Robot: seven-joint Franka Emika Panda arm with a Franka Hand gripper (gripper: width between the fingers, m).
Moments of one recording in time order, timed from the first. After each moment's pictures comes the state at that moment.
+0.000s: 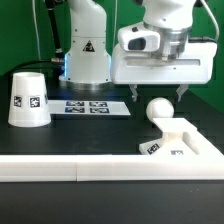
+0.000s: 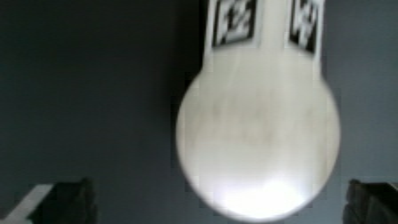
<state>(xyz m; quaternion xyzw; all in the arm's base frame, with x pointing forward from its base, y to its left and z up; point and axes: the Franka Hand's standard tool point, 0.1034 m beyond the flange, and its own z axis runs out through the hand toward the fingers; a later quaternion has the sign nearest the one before) 0.430 0.123 0.052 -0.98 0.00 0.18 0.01</state>
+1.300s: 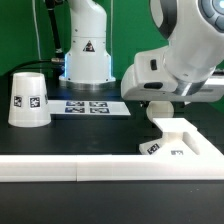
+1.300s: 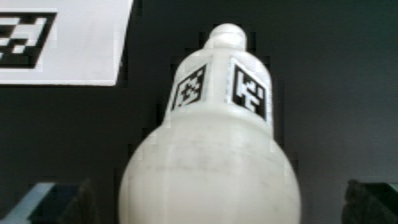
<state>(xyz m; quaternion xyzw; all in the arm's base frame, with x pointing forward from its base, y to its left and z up) 0.425 0.137 0.033 -0.92 0.00 0.40 0.00</state>
